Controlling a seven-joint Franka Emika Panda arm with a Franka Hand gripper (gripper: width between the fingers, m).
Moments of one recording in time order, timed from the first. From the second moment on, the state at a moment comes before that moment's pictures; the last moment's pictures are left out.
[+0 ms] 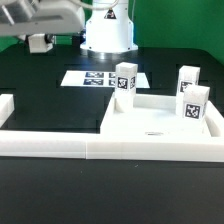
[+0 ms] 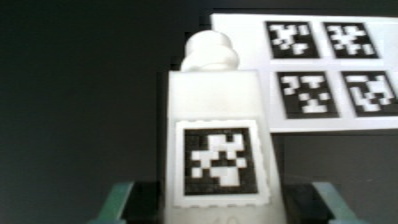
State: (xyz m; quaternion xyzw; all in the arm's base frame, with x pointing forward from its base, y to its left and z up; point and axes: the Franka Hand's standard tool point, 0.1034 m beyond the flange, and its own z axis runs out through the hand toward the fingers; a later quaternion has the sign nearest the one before) arm 0.410 -0.145 0.108 -0.92 0.03 0.39 0.06
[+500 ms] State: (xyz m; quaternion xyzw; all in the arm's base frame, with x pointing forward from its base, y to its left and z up) arm 0.459 -0.104 0.136 -0.97 0.05 0.23 0.06
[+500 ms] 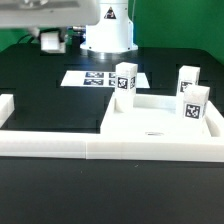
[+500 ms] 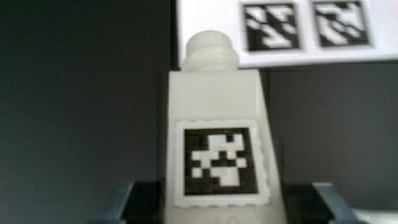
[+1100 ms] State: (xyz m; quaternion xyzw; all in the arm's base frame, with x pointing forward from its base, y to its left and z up) arm 0.535 -0.062 0.183 -1.00 0.08 0.03 0.03
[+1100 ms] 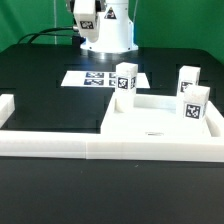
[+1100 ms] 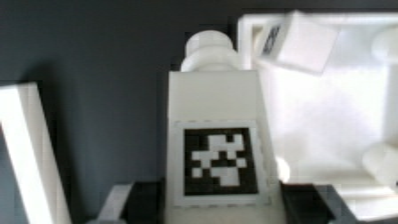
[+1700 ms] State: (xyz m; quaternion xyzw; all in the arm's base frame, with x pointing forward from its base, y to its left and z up) arm 0.541 -0.038 0.171 -0.98 0.08 -0.16 0.06
